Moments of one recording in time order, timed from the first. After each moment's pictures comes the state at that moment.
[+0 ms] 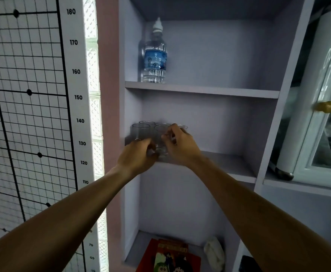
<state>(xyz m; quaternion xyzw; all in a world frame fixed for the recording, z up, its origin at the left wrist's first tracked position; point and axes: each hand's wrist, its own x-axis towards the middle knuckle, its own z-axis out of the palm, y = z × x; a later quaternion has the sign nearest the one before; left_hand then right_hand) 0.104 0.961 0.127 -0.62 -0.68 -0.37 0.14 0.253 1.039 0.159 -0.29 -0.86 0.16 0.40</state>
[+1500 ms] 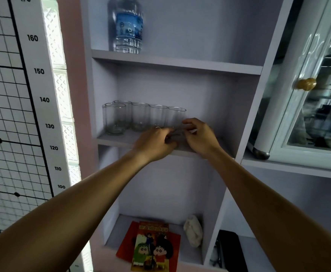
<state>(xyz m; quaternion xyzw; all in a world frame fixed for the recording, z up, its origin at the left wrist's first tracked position) 0.186 1.018 0.118 -0.69 -0.63 -0.34 0.10 0.342 1.094 0.130 -0.39 -0.79 0.17 0.44</state>
